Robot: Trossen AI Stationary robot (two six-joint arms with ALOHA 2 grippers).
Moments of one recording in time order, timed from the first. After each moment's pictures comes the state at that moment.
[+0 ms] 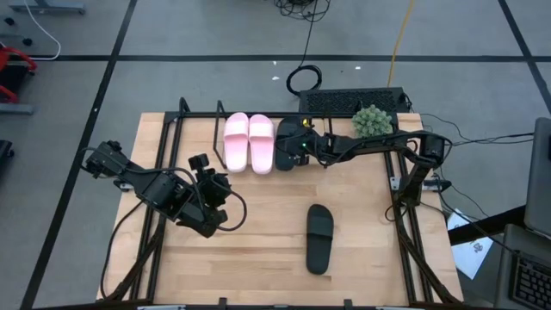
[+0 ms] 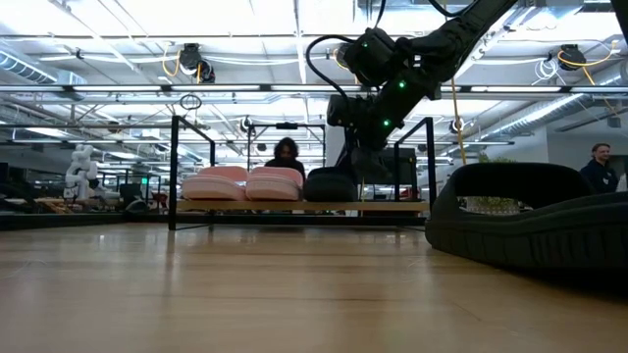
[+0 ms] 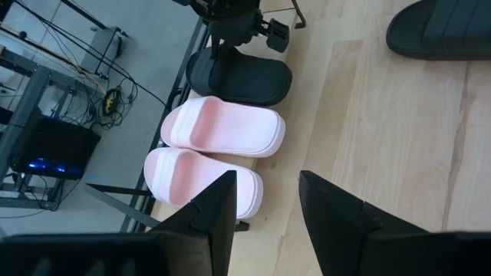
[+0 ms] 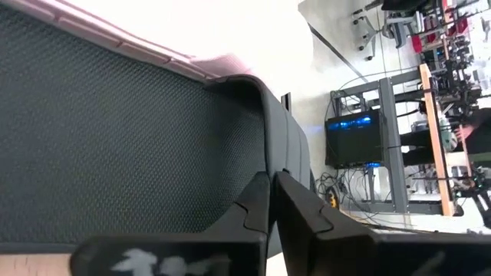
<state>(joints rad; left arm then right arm) -0.50 1.52 1.69 -1.49 -0.79 -0.58 -0.30 1.75 1.02 0.07 0.48 -0.74</state>
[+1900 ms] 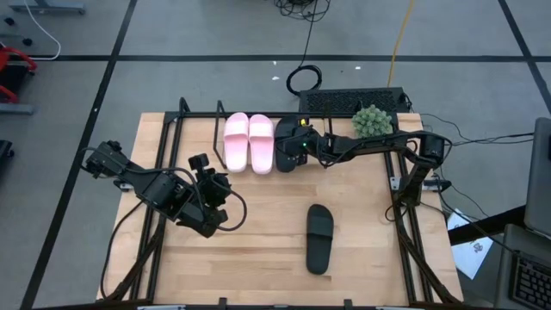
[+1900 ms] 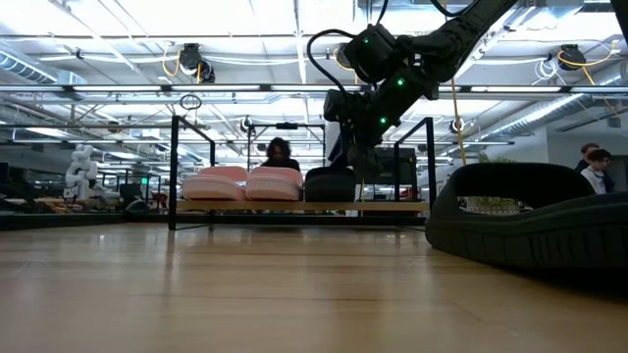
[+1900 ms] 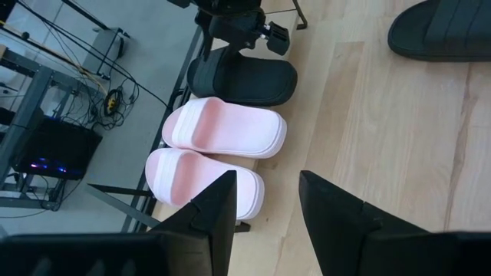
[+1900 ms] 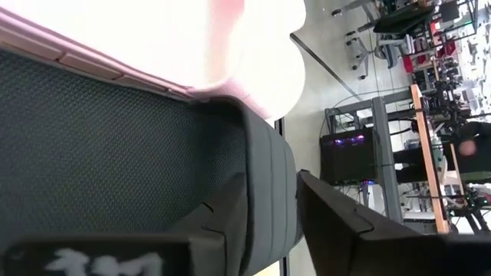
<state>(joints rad) -0.50 1.52 1.69 -1.49 -0.79 -0.58 -0.29 1.75 1.02 0.13 0.44 -0.79</state>
